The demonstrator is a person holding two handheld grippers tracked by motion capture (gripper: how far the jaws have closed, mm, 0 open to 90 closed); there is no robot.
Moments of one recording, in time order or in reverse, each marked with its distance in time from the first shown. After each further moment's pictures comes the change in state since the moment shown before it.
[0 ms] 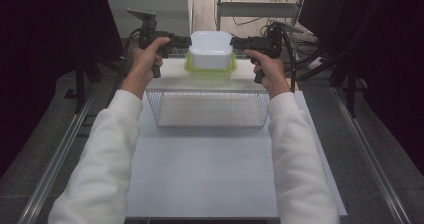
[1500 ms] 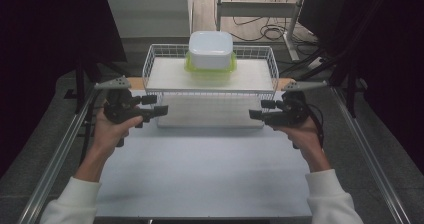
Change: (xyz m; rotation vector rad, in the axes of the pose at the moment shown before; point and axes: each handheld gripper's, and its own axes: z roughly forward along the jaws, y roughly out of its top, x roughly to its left) left arm -0.023 -0.190 -0.089 0.046 0.199 0.583; right arm 0.007 -0.148 -0.111 0.219 -0.229 -0.644
